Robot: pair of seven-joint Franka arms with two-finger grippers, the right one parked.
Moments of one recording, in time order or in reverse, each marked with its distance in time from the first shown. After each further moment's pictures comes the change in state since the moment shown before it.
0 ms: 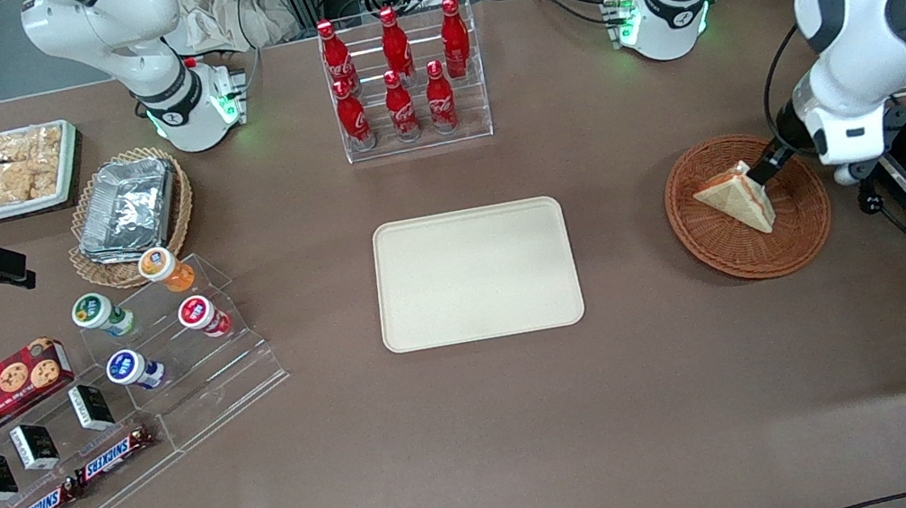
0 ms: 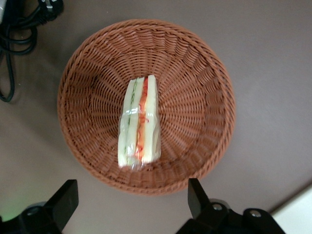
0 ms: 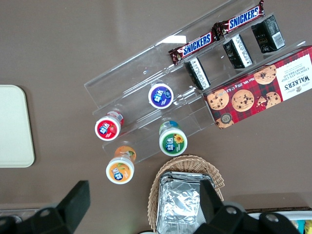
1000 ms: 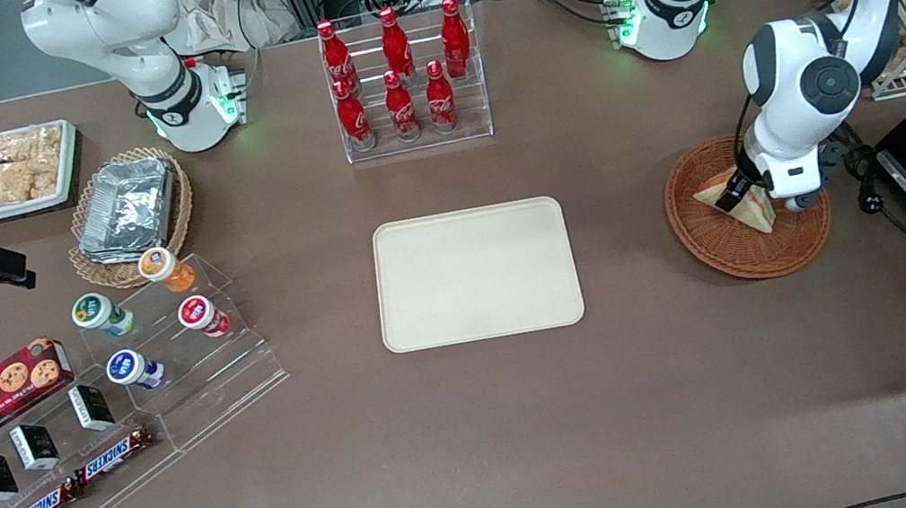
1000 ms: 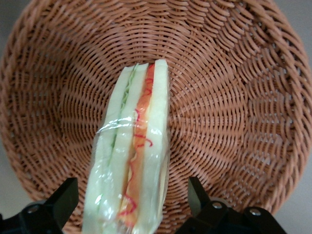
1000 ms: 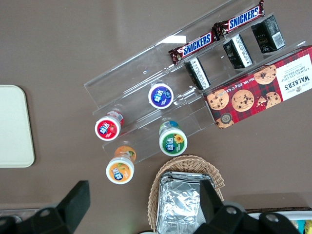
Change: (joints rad) arm 0.000 0.161 0.000 -0.197 0.033 0.376 -0.086
